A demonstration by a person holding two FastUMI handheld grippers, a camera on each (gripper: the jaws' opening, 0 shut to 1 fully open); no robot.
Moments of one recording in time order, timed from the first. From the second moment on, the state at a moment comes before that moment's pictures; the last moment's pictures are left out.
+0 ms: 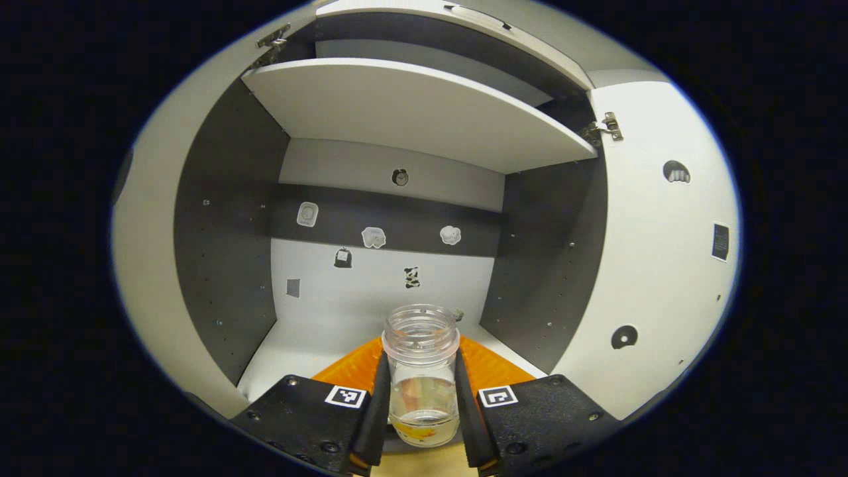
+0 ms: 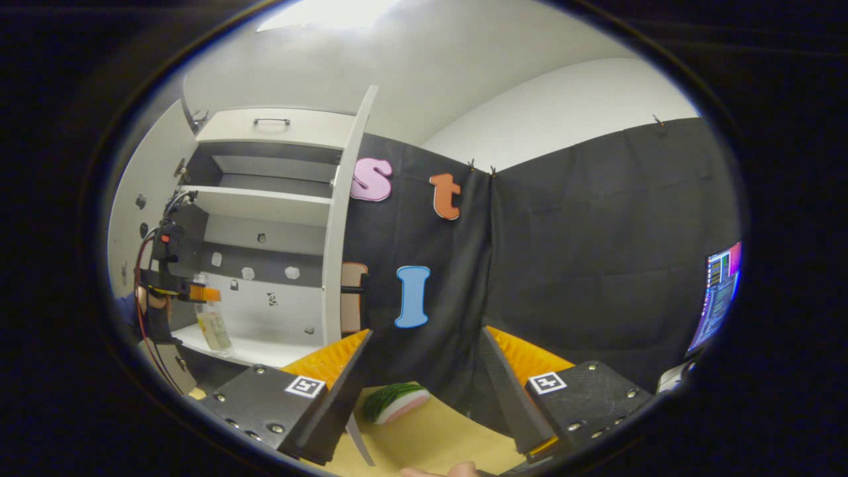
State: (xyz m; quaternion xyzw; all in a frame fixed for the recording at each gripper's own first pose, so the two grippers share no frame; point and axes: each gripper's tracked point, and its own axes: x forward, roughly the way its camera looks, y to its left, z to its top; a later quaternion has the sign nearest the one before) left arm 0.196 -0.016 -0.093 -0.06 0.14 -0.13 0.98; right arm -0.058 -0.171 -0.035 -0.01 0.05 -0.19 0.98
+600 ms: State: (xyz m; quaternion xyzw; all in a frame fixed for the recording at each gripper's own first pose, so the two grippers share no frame) left arm 0.081 -0.041 -0.132 -0.06 0.14 -0.20 0.97; right arm -0.050 -0.166 -0.015 0.00 0.02 -0.14 0.99
